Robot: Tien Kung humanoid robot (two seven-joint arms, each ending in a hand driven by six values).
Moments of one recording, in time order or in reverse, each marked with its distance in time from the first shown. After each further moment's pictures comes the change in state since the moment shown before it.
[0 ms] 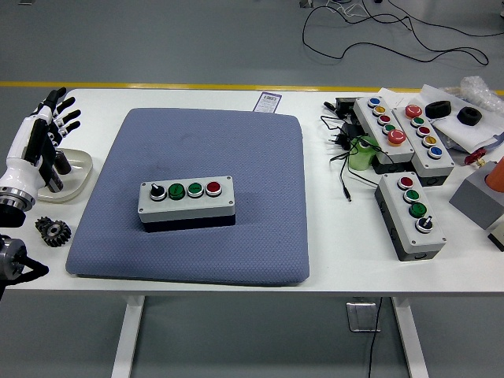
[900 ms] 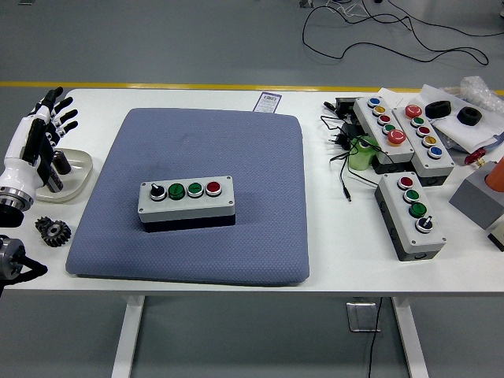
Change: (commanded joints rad) left arm -0.001 -0.002 -0.009 -0.001 0.009 0.000 0.004; right arm 0.004 -0.001 0.003 0.000 -0.002 0.000 0.002
